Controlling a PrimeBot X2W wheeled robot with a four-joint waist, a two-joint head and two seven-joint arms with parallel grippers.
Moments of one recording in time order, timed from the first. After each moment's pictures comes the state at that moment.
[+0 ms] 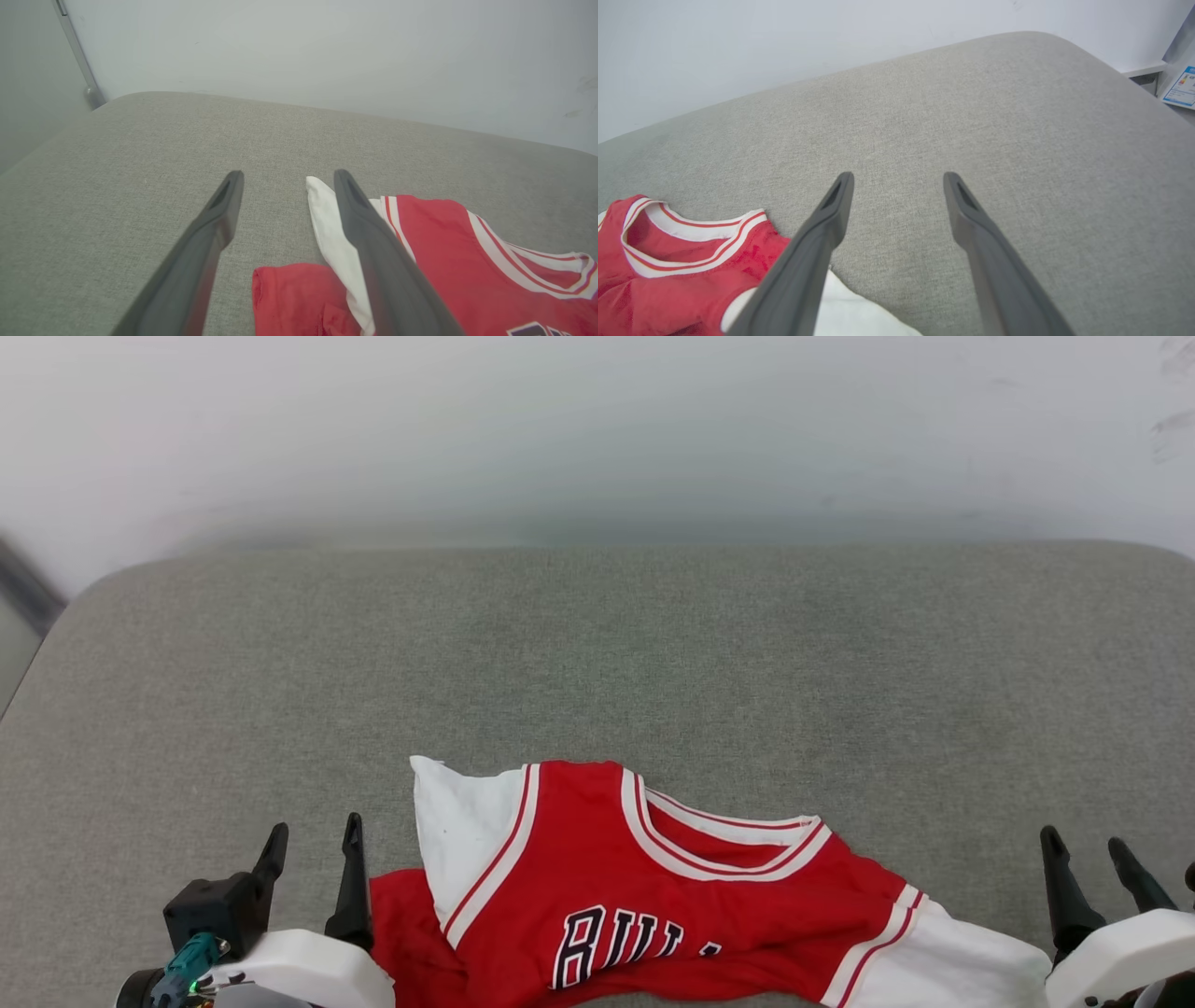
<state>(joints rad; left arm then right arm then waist) 0.00 0.44 -0.39 -0.02 -0.63 0.39 -0.19 0.03 -0.12 -0.22 0.14 0.32 0.13 0.13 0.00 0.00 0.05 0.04</state>
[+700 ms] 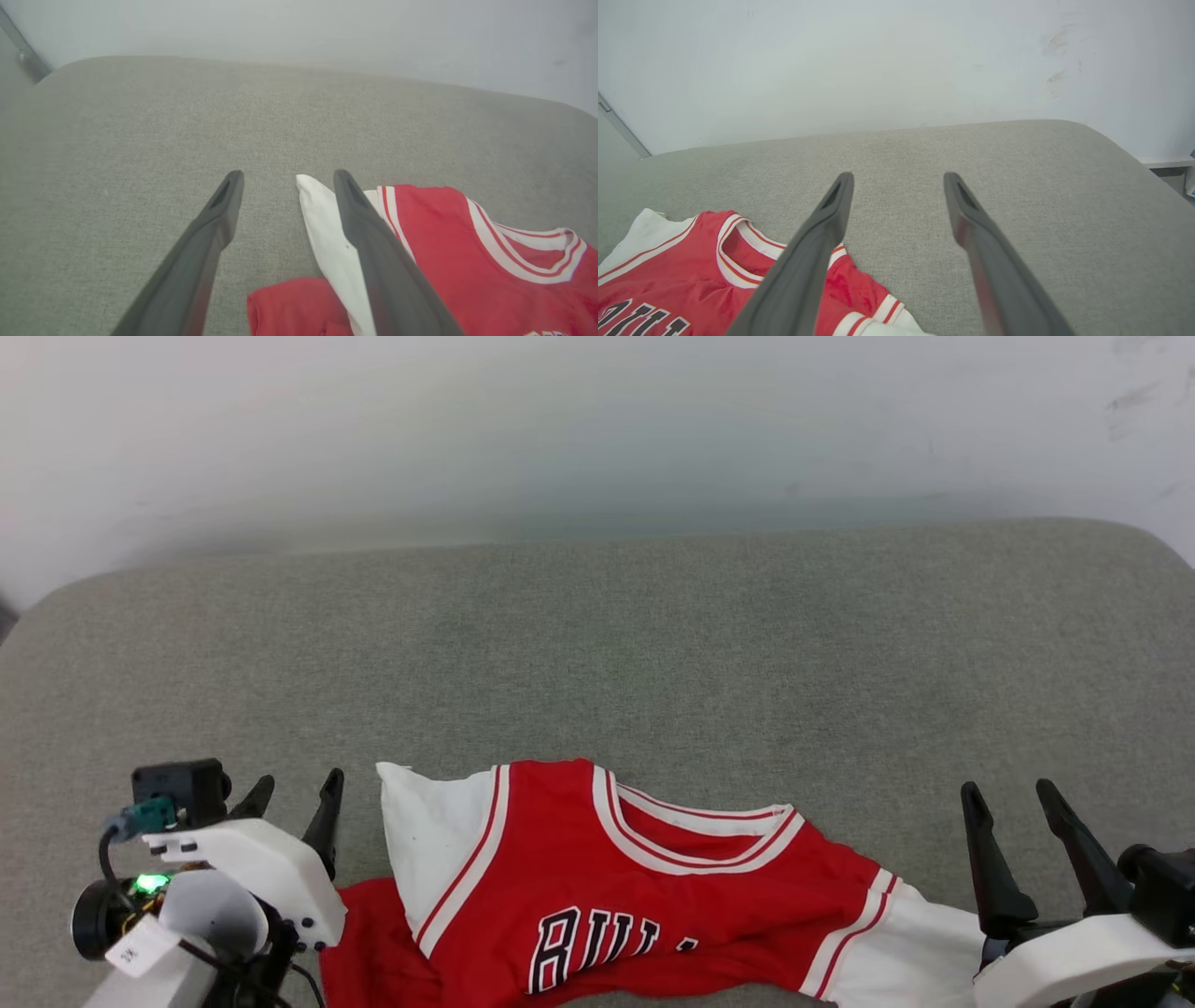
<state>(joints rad) -0.15 0.55 -0.38 0.03 -0.75 0.30 0.10 0.11 -0.05 -0.08 -0.18 0.19 0.13 0.08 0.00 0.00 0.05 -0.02</state>
